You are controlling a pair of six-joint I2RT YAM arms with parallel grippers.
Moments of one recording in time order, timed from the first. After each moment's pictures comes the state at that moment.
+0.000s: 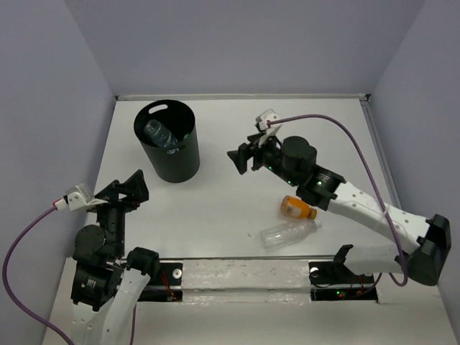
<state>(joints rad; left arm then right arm) -0.29 0.11 0.70 -0.46 -0.40 -0.51 0.90 1.34 1.17 0.14 0.13 0.06</state>
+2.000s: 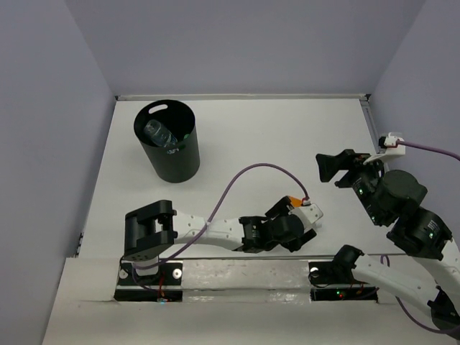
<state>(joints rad) -1.45 1.73 1.10 -0.02 -0.46 -0.19 0.81 0.64 1.13 -0.60 0.60 0.40</state>
